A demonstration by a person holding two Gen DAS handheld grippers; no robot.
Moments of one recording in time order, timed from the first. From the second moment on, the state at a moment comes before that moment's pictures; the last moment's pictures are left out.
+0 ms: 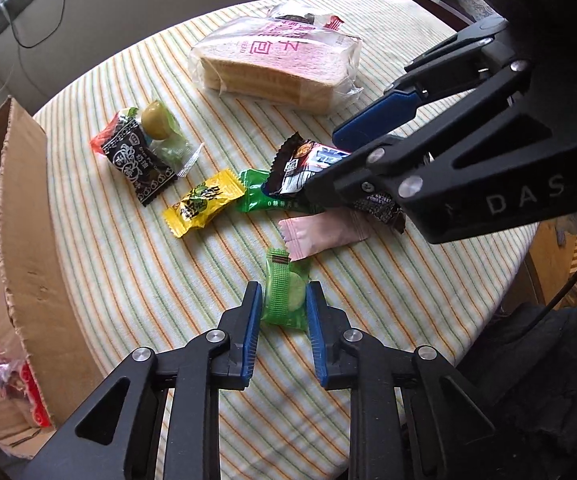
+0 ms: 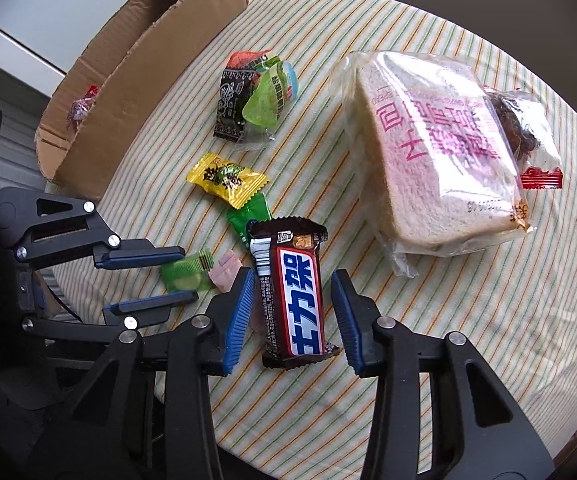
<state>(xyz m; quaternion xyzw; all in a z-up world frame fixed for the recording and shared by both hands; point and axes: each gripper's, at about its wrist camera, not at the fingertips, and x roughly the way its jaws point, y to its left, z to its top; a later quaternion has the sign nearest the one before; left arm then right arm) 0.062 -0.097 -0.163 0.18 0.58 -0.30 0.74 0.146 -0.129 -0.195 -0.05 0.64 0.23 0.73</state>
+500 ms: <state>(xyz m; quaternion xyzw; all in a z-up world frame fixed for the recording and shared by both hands) 0.046 -0.059 -0.160 0.06 0.59 -0.24 0.77 0.135 -0.147 -0.184 -0.02 0.62 0.21 0.75</state>
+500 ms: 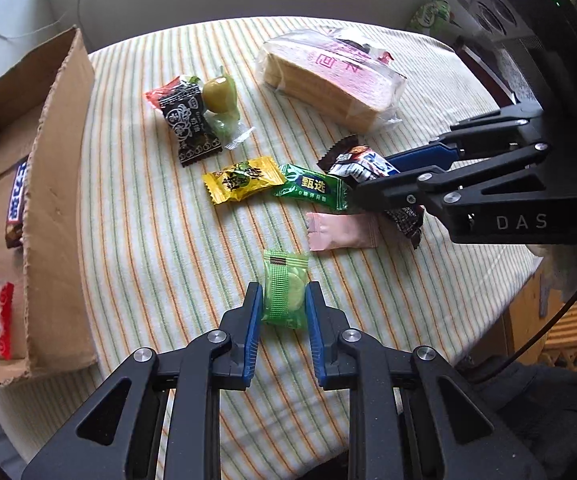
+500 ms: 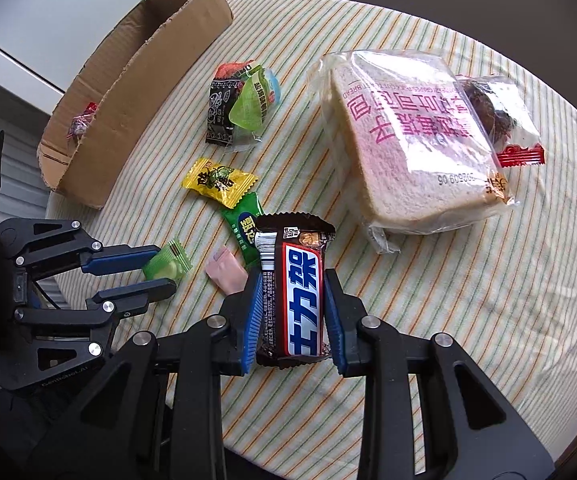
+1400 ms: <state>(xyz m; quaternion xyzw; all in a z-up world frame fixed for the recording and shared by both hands) 0.067 0.019 -0.094 -0.05 0.53 -0.17 0.83 0.153 -0.113 -0.087 -0.04 0.55 0.25 0.79</state>
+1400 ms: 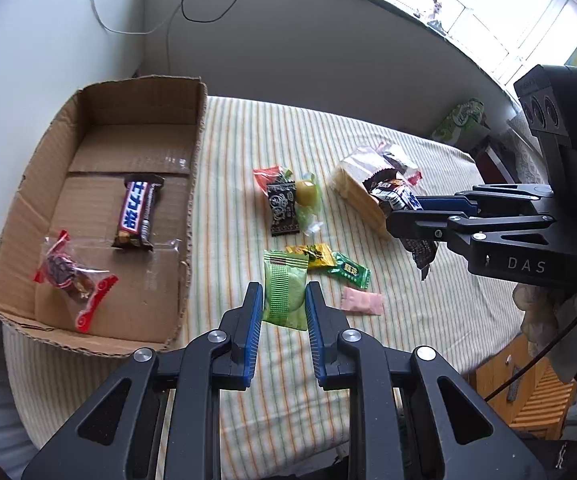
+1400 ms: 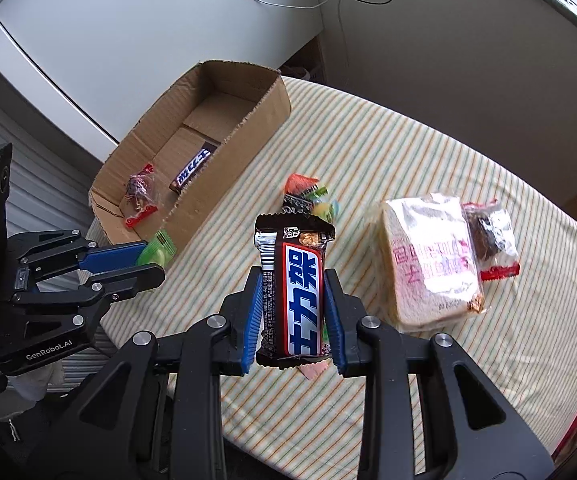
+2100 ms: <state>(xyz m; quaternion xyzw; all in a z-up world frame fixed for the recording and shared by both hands) 0.121 0.113 -0.093 -0.08 0.51 -0.06 0.85 0.225 -0.010 -0.078 -0.09 0.54 0.28 0.79</state>
